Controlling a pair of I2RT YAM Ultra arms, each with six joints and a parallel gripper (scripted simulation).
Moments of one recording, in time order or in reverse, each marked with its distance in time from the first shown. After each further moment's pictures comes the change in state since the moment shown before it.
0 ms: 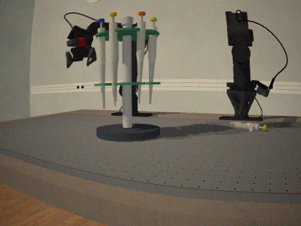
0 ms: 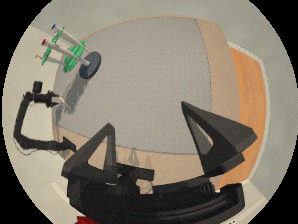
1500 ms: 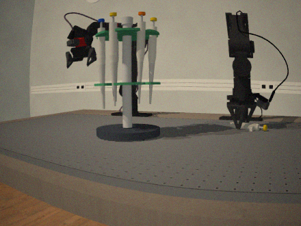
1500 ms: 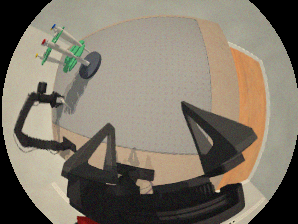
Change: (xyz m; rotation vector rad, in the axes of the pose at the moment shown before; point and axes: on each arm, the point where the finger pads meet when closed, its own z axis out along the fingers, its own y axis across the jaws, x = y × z) left arm 0.000 0.001 0.038 -0.007 0.003 0.000; right arm 0.000 0.000 0.000 0.000 0.000 0.000
